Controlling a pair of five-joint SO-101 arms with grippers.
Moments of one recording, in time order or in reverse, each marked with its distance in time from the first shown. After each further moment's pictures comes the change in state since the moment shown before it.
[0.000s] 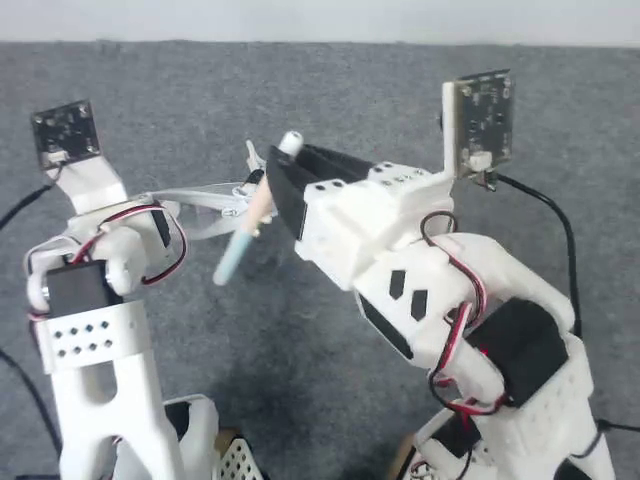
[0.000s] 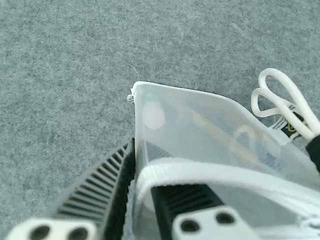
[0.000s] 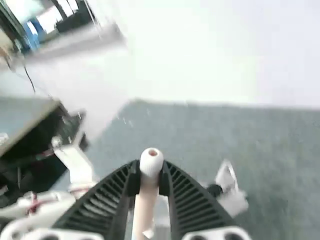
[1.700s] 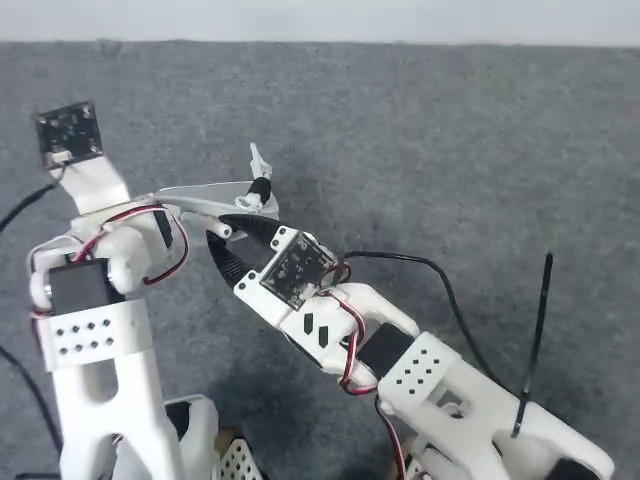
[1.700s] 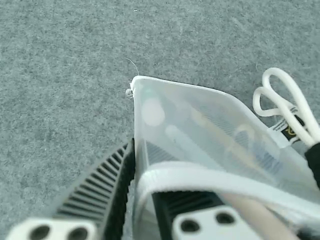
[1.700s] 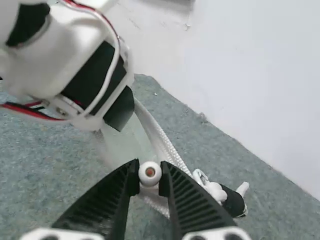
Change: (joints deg) left arm 0.1 0.1 0.4 0.0 0.0; right arm -8.9 -0.5 65.7 -71.0 37.5
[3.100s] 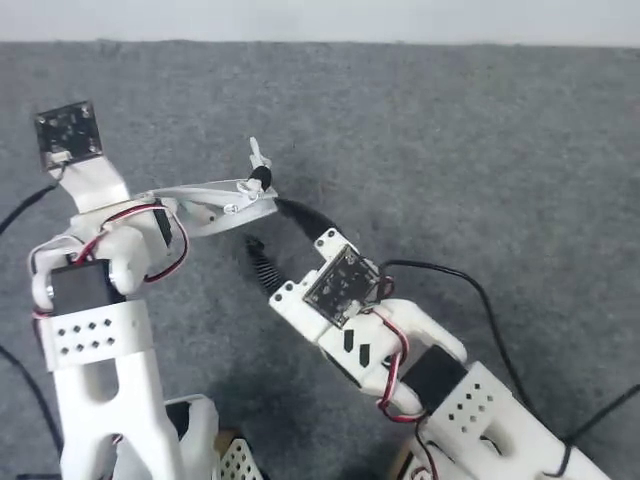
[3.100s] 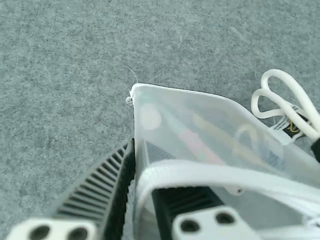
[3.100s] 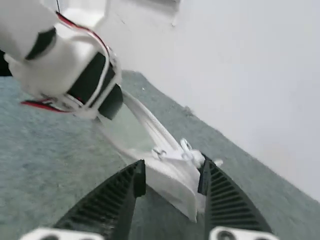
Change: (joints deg) left arm -0.1 -0.1 1.4 -2.9 0.0; right arm 2.7 -21.4 2.7 19.6 0.6
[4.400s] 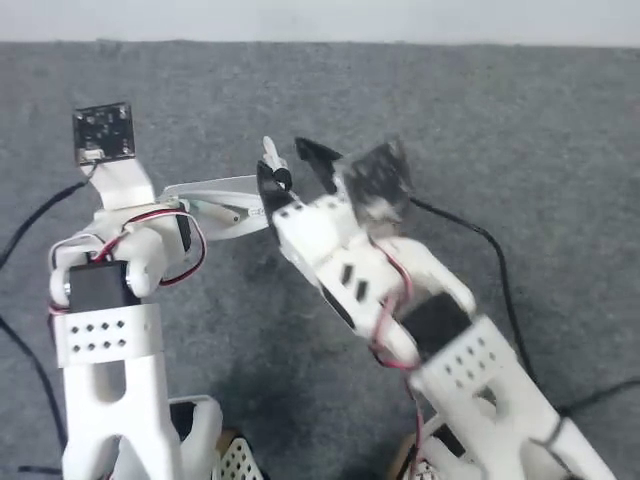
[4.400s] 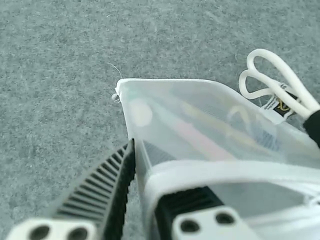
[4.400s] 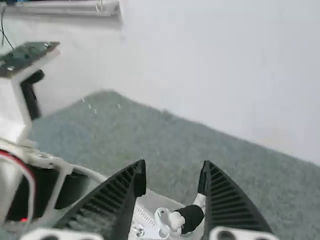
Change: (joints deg) left arm 5.3 -0.5 1.5 0.0 -2.6; right arm 7.6 16.4 -26.5 12.5 -16.8
